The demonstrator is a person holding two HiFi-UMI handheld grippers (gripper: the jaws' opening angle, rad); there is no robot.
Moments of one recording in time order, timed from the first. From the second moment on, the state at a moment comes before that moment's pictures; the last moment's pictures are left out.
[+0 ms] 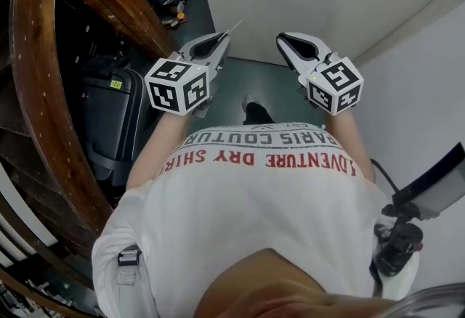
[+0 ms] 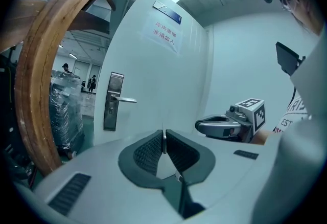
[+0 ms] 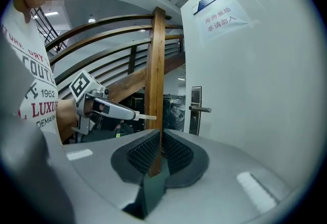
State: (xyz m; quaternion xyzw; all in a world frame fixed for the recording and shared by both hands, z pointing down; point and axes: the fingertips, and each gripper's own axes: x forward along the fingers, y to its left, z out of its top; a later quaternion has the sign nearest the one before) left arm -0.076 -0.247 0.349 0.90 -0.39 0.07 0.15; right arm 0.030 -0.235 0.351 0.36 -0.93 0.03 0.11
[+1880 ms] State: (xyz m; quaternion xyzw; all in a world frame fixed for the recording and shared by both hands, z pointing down) left arm -0.118 -0.544 0.415 0.79 -0.45 -0.17 0.40; right arm -0.011 -0.570 0.358 0.34 -0.93 -0.04 0.12
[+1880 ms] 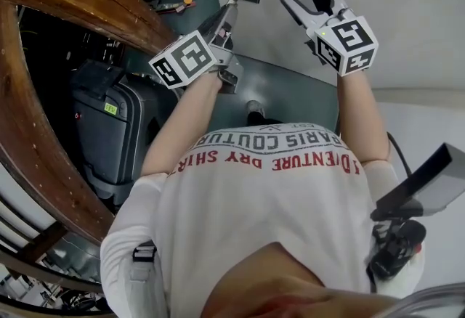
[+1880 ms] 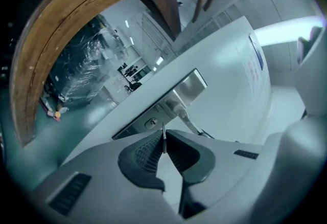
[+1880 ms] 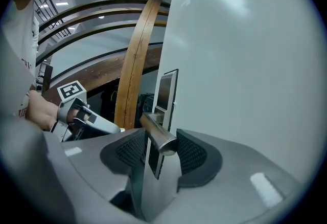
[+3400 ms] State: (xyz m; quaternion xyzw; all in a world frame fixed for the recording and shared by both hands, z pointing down) left arm -0.101 -0.600 0.451 0.62 -0.40 -0.38 0.56; right arm -0.016 -0.562 0.364 0.34 -0.93 -0.05 0.14
